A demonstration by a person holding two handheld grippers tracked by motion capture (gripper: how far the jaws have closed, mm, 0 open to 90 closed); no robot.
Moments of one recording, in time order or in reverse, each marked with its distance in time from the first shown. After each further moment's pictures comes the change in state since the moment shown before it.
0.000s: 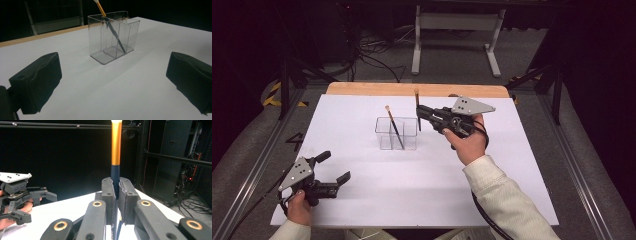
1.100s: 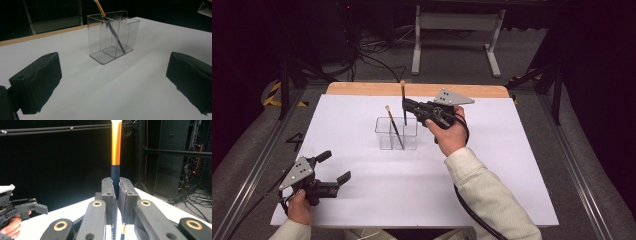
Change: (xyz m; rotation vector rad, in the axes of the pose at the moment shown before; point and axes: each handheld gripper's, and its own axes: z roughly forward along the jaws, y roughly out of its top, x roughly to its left) left arm 0.001 0.000 0.002 0.000 -0.007 0.001; right arm -0.011 -0.011 0.048 -0.010 -0.016 0.090
